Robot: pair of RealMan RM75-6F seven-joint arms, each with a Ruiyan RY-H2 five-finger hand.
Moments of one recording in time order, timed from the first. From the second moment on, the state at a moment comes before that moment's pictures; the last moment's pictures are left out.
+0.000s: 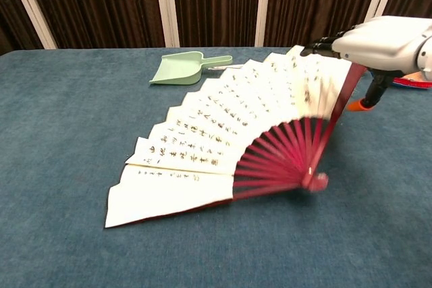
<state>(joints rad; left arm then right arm) -0.32 -1.55 -0.14 -1.14 1.69 1.79 -0.29 0.81 -1.30 0.07 -1.64 -1.05 1.02 -0.70</state>
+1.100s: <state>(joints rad) -0.14 -1.20 -0.05 -1.43 1.48 1.60 -0.01 0.36 -1.17 -0.09 -1.67 -1.35 1.54 -0.43</state>
